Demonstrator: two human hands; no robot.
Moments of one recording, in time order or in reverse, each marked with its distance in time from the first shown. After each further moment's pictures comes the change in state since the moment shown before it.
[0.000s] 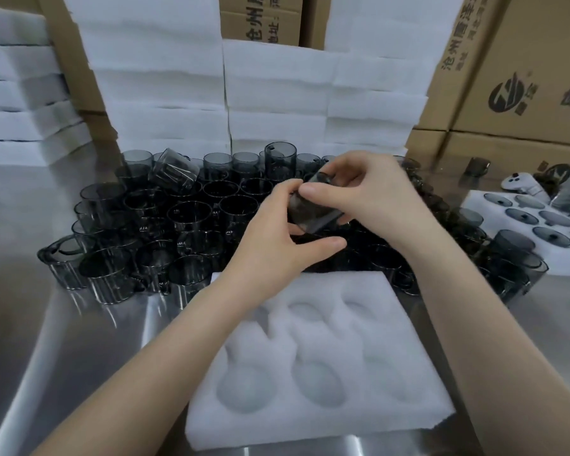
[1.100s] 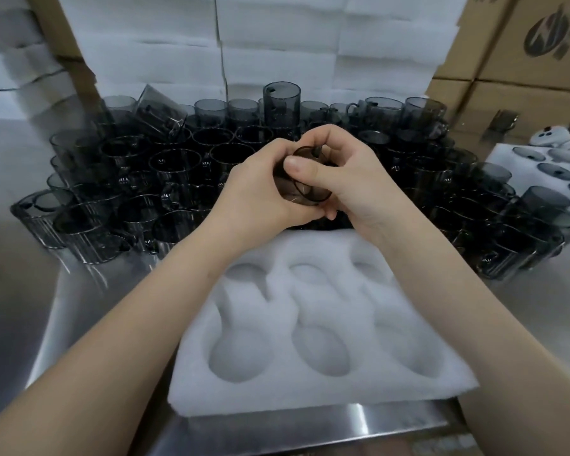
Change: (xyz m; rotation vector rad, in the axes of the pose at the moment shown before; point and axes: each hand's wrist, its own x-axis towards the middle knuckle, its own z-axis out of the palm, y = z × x) left_hand 0.008 -0.017 -0.008 0.103 0.002 0.042; right_hand -0.007 0.043 0.045 0.521 -0.190 0.028
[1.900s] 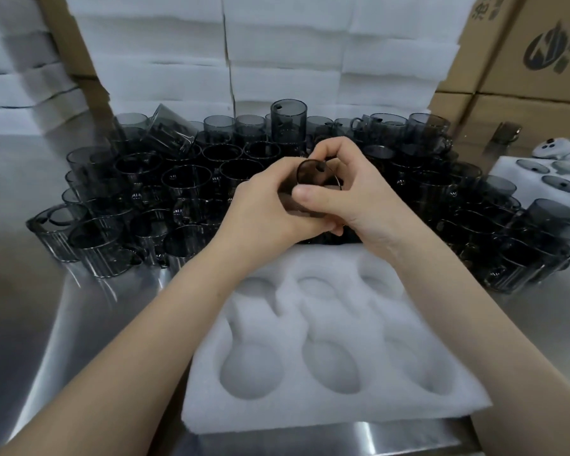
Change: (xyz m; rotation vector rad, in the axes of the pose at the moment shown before) left_hand -0.003 -0.008 -0.001 -0.078 0.011 0.065; right_hand -0.001 0.005 -0.003 0.011 -0.067 -0.022
